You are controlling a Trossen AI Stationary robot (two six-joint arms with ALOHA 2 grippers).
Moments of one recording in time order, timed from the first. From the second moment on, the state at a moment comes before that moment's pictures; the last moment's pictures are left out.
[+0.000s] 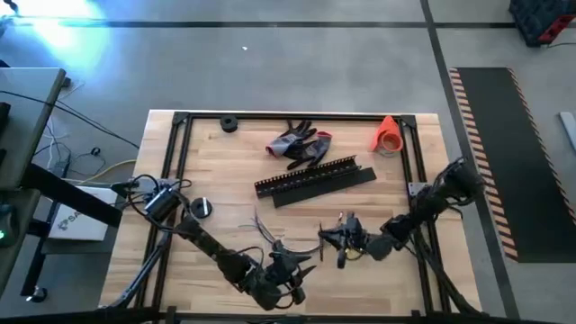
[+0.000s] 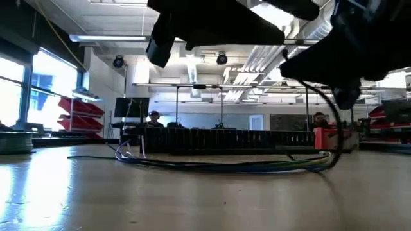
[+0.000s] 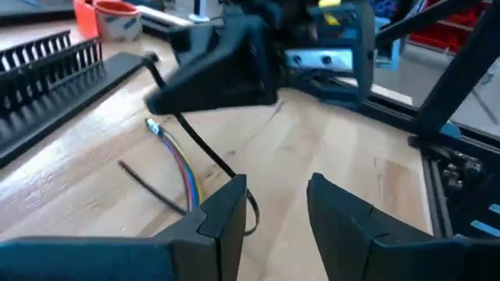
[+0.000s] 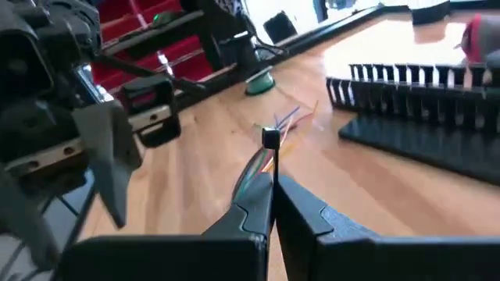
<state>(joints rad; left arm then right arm) -0.65 2.17 1.40 0.27 -0.98 -0.66 0.63 1.75 0.48 1.02 0.80 0.53</state>
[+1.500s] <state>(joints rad) -0.55 2.26 1.40 0.53 -0.95 -0.46 0.70 1.75 0.47 1.13 0.59 0.12</state>
